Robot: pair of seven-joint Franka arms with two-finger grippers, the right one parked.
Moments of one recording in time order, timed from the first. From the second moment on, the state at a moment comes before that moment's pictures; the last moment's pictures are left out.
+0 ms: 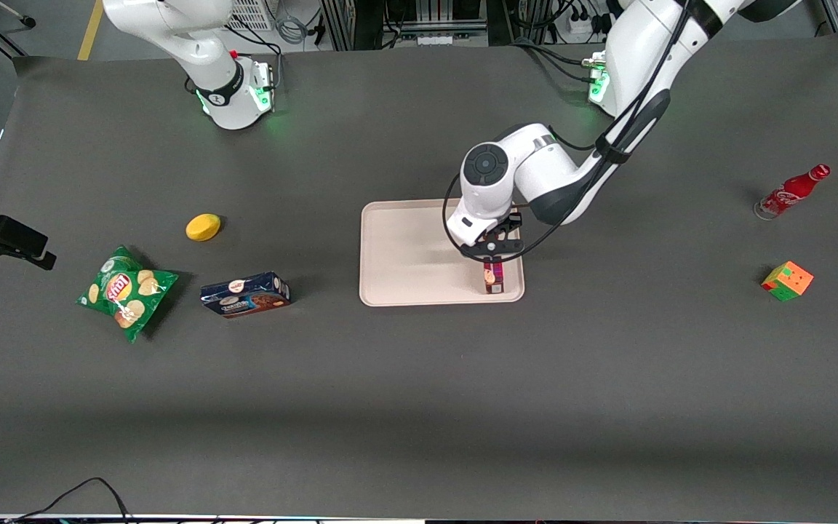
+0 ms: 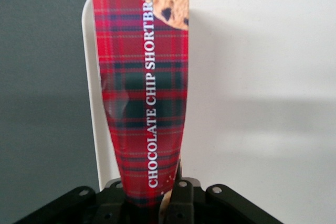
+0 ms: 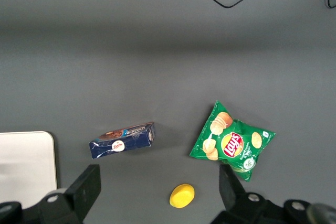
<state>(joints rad) -0.10 0.54 -0.69 -1.99 0.44 2.23 -1.08</state>
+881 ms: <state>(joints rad) -0.09 0.58 -0.64 -1.99 0.45 2.28 -1.10</state>
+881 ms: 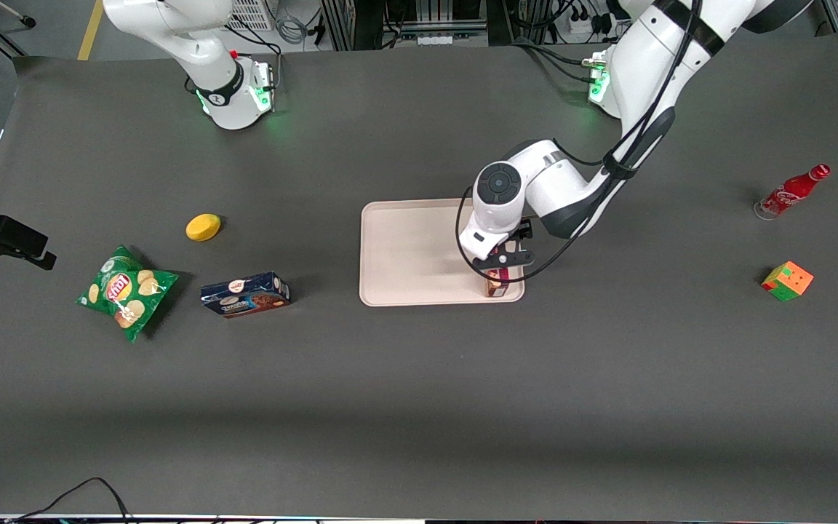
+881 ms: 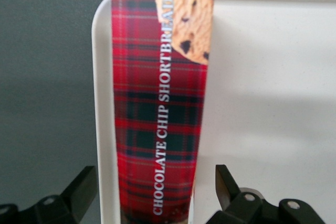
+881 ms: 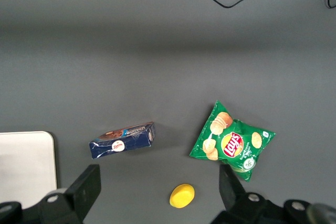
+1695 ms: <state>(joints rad) -0.09 0.49 -0.70 -1.70 0.33 1.87 -1.00</state>
